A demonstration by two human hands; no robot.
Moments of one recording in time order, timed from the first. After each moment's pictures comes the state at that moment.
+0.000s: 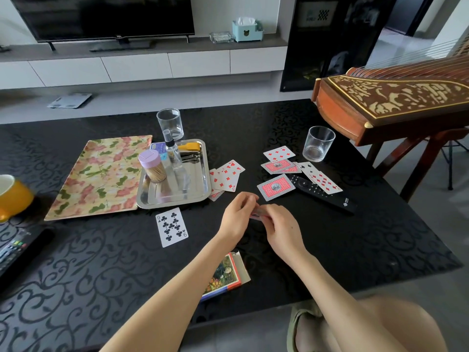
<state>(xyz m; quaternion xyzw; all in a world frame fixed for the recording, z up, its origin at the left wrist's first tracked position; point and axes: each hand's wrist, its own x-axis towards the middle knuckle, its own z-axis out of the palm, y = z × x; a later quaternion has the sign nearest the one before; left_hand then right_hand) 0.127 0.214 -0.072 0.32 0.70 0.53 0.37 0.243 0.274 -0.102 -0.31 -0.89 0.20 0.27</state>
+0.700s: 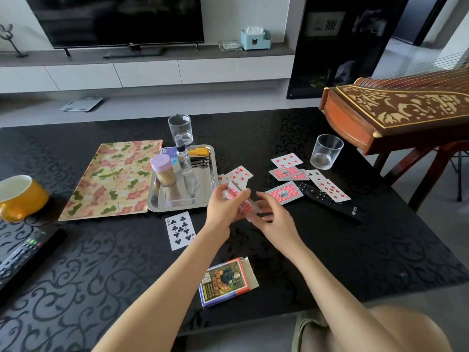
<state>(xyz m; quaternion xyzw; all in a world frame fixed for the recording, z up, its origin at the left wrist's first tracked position) 0.091 0.208 -0.048 0.12 0.65 0.64 0.39 0.214 0.267 -0.067 -0.34 -0.77 0.49 0.23</state>
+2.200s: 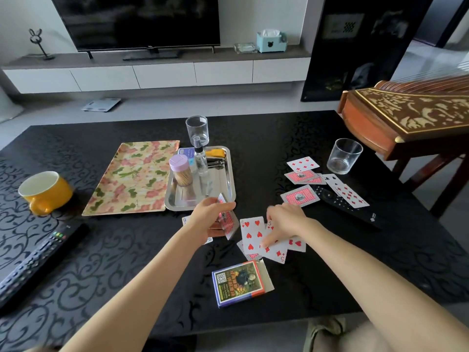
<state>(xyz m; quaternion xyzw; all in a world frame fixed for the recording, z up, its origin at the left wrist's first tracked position) 0.036 0.159 -0.044 0.09 0.70 0.53 0.47 0.175 0.293 -0.046 -0.30 -0.93 0.08 -0.22</state>
